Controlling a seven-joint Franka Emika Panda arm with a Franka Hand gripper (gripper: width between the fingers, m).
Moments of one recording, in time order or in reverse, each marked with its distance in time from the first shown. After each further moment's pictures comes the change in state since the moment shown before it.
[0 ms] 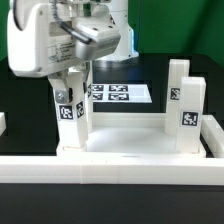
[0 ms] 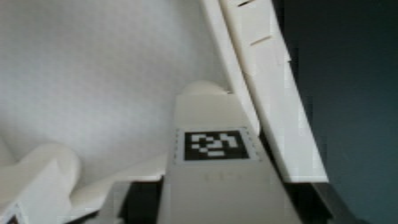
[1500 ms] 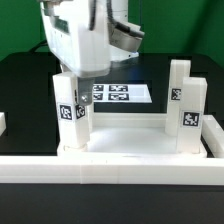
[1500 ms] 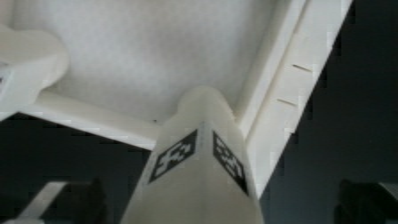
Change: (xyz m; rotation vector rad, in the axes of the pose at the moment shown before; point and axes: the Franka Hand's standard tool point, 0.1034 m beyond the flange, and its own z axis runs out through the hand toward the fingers) arm -0.008 -0.001 -0.005 -0.061 0.007 -0.904
